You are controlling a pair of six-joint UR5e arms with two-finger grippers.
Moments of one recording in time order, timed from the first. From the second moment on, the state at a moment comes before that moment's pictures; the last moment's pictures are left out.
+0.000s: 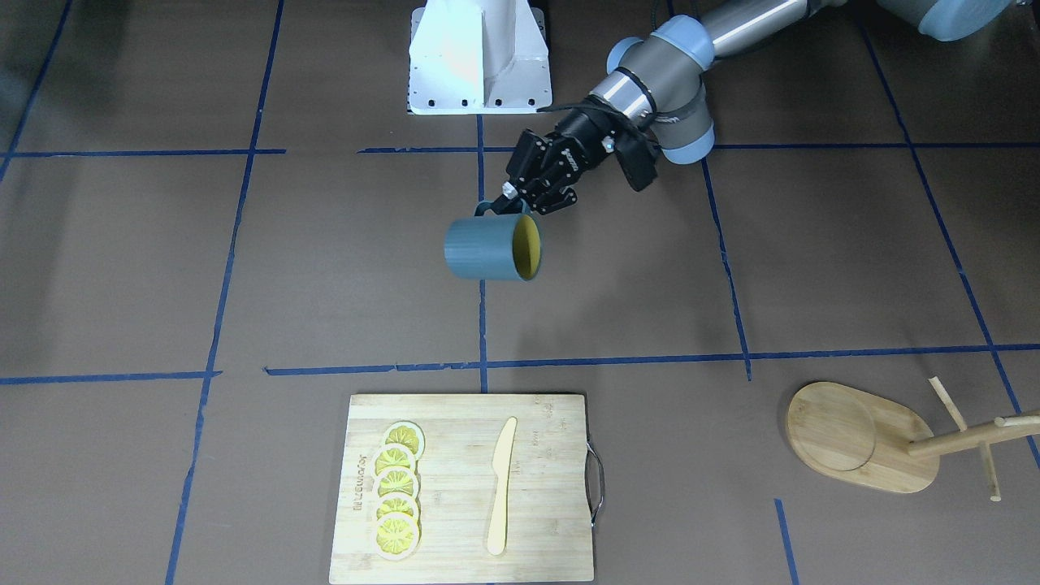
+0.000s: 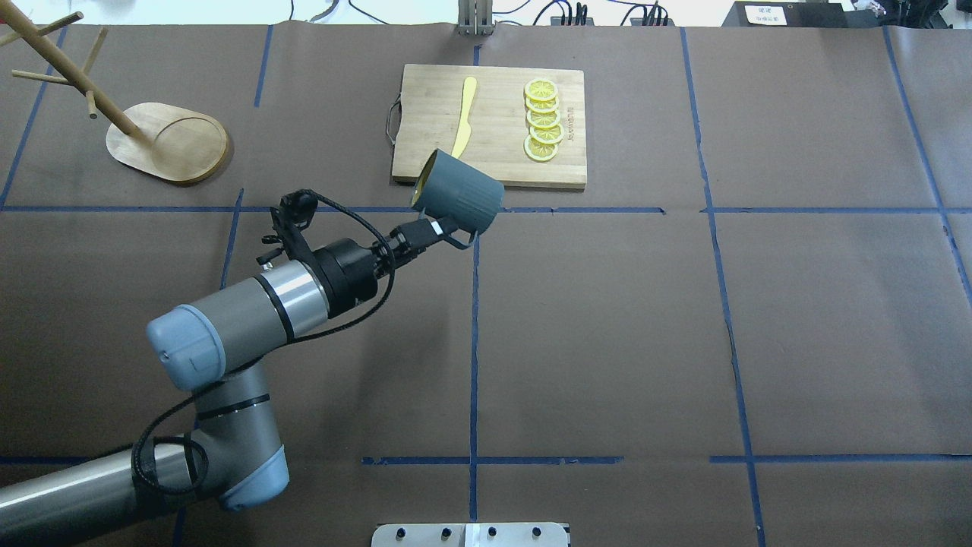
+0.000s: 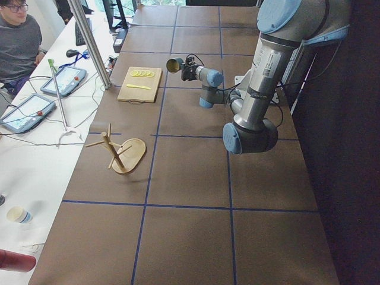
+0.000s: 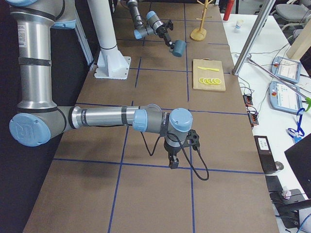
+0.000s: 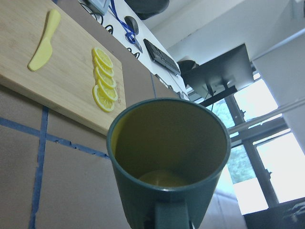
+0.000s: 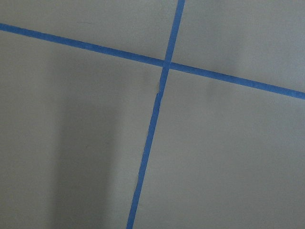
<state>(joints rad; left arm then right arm) -0.45 -2.04 -1.55 -3.04 -1.33 -1.79 1.57 -1.61 1.70 -1.74 2.30 -0.27</state>
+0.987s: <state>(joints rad) -0.86 -1.96 -1.45 -3.18 -1.34 -2.77 1.57 -1.61 1.70 -1.74 2.30 -0.27</state>
